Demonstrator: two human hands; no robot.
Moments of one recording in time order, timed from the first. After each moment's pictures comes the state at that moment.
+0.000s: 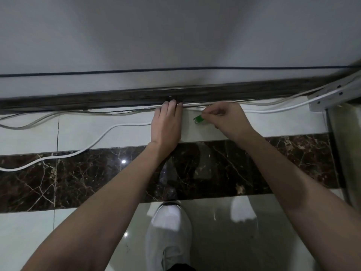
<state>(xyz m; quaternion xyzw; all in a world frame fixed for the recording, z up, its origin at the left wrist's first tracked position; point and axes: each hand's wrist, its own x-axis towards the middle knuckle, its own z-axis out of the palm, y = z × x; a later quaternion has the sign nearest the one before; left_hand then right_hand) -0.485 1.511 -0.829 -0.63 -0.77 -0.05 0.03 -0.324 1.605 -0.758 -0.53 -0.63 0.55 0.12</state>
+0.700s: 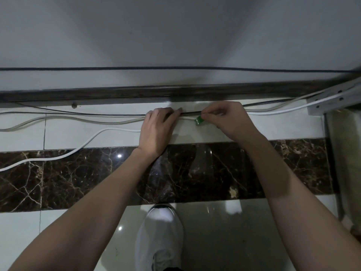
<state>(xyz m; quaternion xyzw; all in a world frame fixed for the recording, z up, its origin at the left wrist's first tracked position) -0.499 1.492 -0.843 -0.67 -0.71 -0.22 -0.01 -0.316 1.622 -0.757 -0.51 -0.66 0.54 0.08</state>
